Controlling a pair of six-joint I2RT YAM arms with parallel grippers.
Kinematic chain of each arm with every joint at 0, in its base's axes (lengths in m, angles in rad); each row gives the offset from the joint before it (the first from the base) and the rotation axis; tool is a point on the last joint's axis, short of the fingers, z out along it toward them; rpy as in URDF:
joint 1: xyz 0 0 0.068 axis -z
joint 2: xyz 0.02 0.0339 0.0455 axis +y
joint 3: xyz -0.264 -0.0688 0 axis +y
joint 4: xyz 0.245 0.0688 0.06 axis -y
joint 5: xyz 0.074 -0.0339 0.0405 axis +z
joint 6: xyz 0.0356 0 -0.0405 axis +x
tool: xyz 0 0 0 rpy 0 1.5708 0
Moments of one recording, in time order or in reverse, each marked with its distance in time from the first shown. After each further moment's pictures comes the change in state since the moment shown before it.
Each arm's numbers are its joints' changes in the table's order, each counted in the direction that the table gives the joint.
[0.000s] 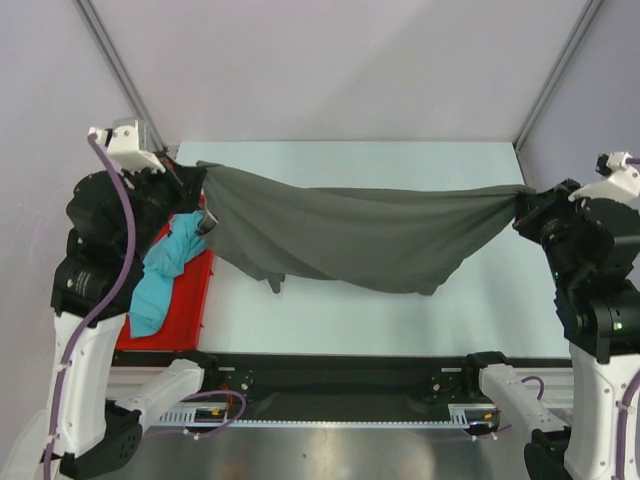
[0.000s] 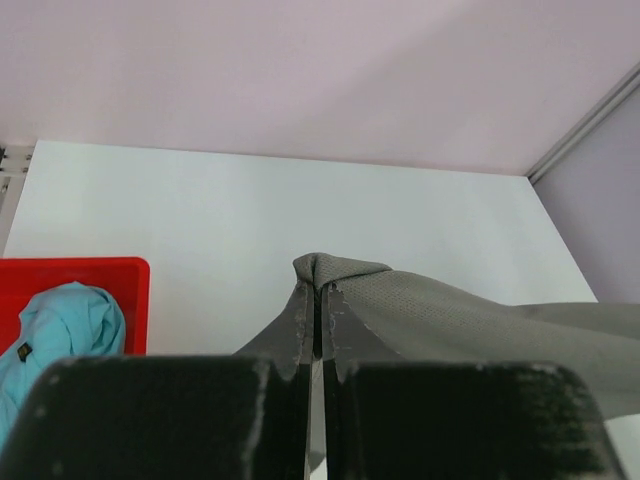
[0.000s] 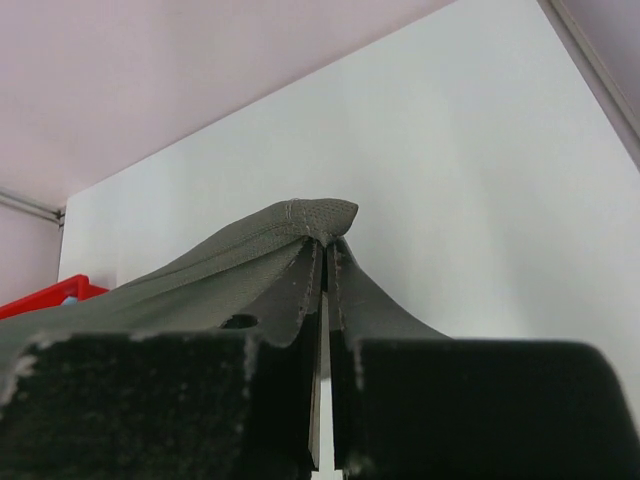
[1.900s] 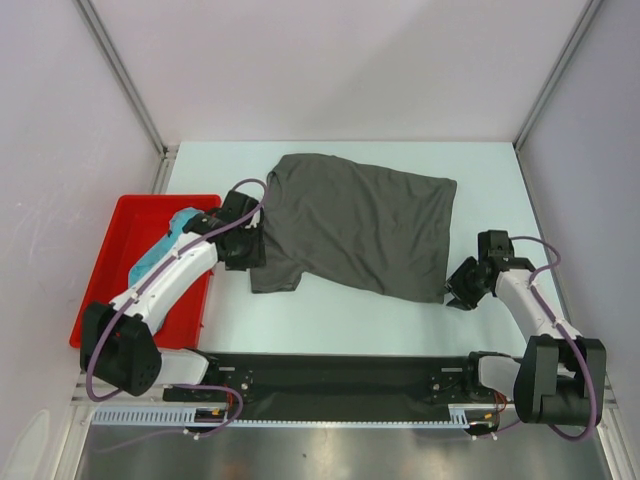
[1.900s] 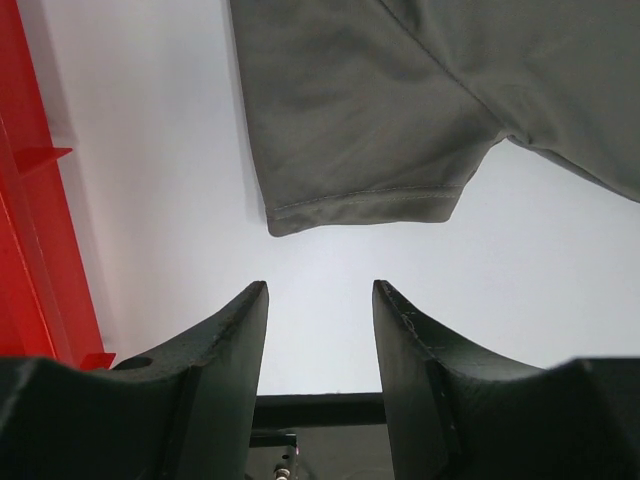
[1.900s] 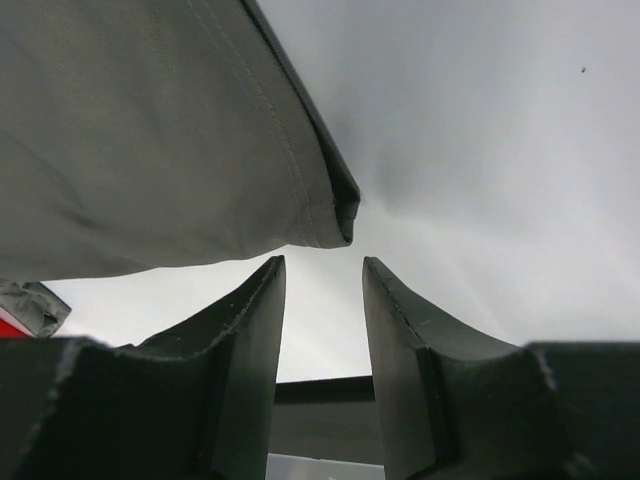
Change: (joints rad) left arm 0.076 0.402 0.509 -0.126 0.007 -0.149; right arm 0.148 0.346 0.892 0.208 0.375 0.283
